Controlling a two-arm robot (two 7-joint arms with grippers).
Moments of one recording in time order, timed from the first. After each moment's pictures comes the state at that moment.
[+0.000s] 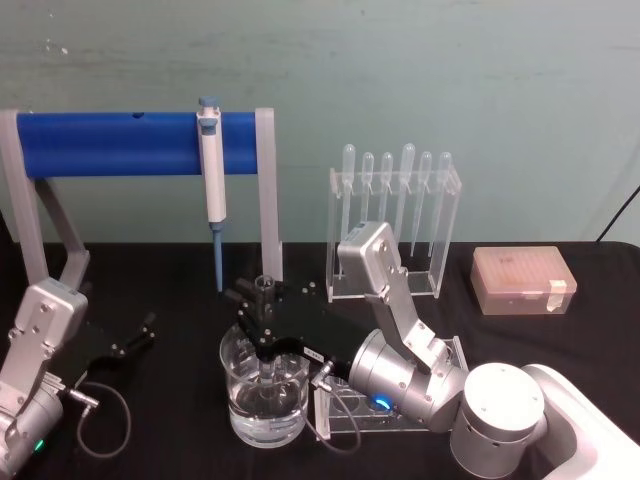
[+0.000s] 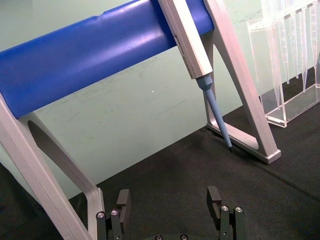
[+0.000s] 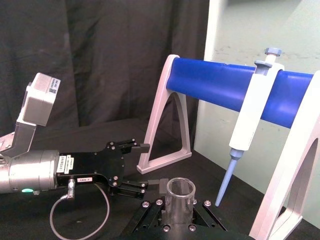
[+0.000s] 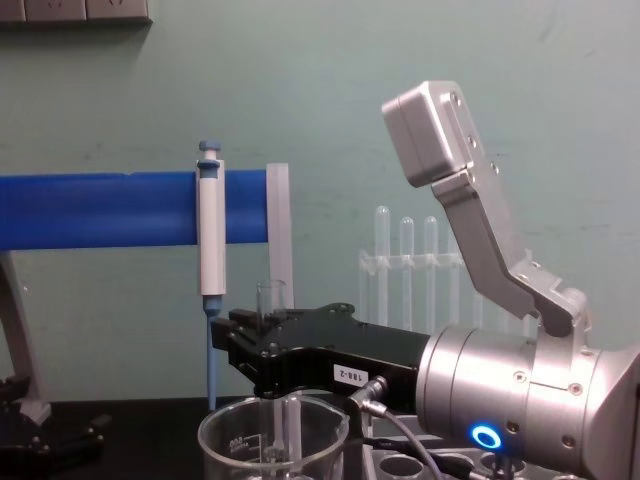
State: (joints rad) left arm -0.20 0.60 0.45 -1.41 -0.25 -0.12 0.03; right arm 0.40 0.20 -0.56 -1.37 0.26 -0.04 0.47
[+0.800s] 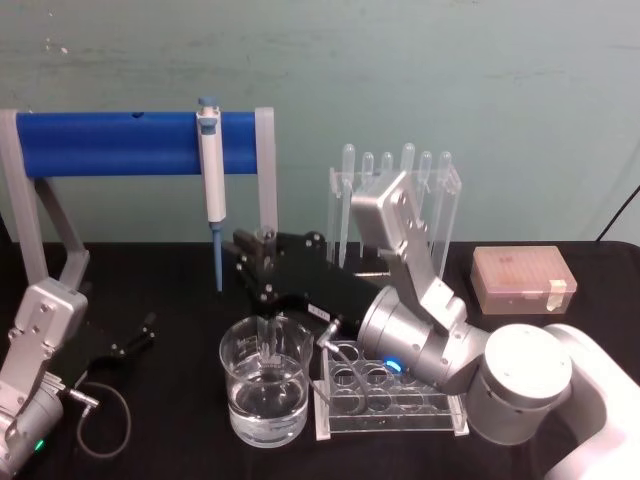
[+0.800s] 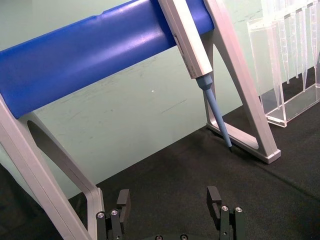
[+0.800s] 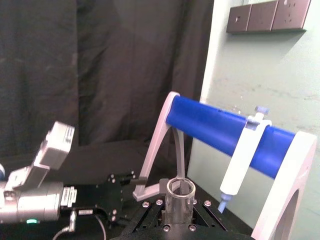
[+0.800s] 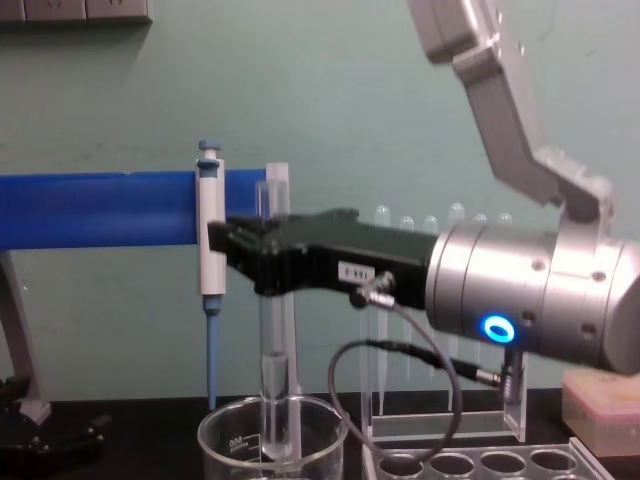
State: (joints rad) left arm -0.20 0.60 0.45 -1.41 -0.25 -0.12 0.03; right arm 0.41 0.23 -0.54 -1.52 0.26 0.02 0.46
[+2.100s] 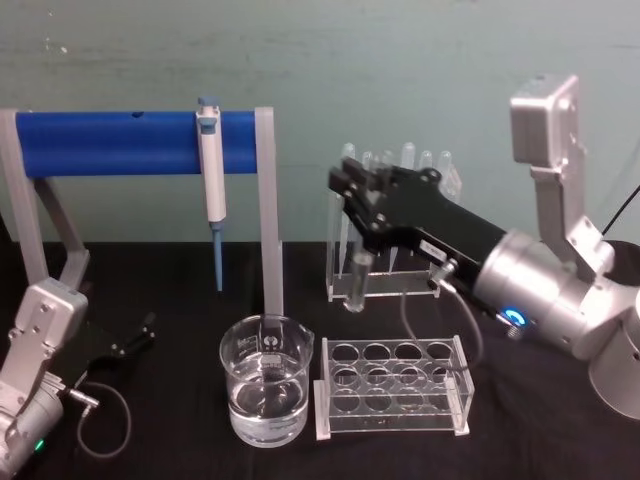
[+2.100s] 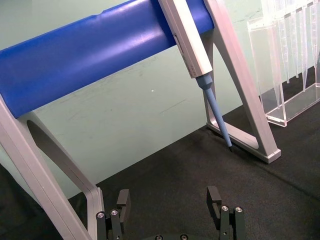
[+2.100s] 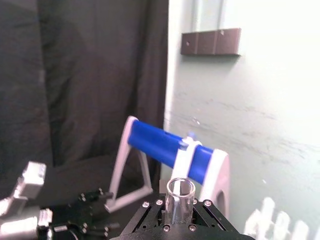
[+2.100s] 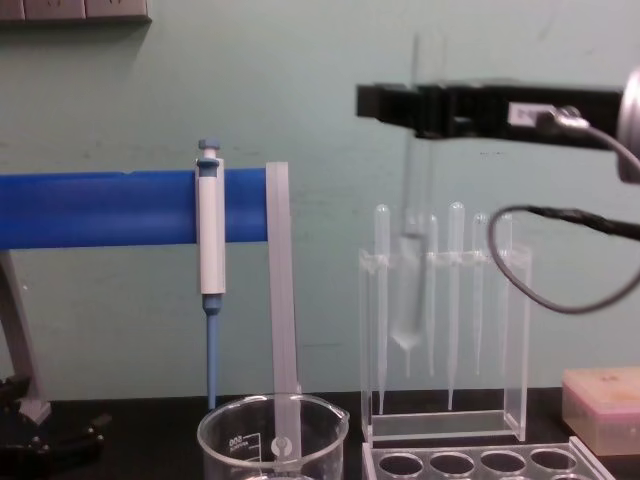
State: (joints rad) left arm -0.20 0.60 0.45 -1.41 -0.25 -0.12 0.03; right arm 0.36 0.42 -0.39 -1.80 0.45 0.19 0.38
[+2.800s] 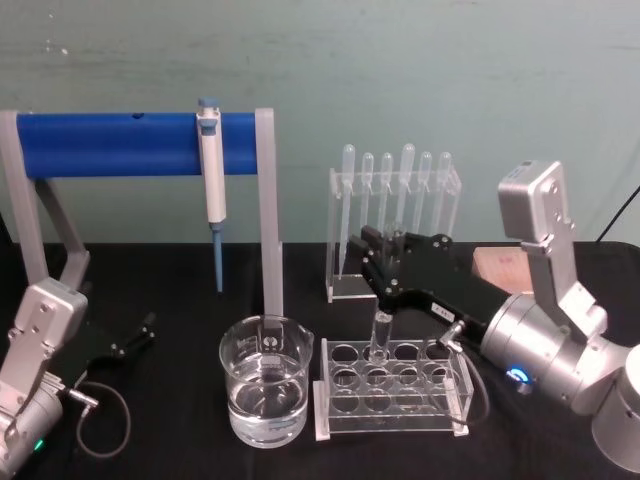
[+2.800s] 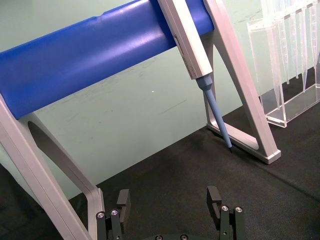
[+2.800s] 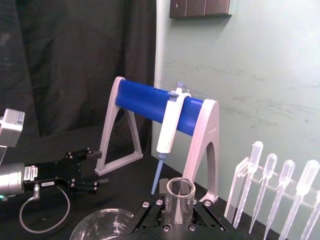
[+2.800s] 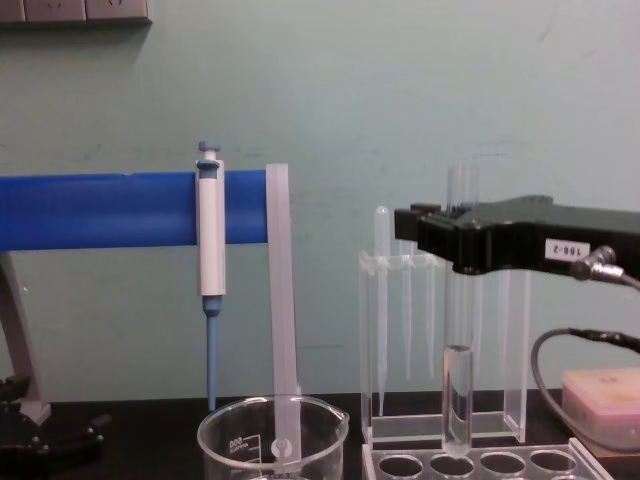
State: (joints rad) left arm -0.20 0.60 0.45 -1.41 -0.25 -0.12 0.03; right arm 0.27 0.45 -0.40 -1.74 0.40 0.13 0.36
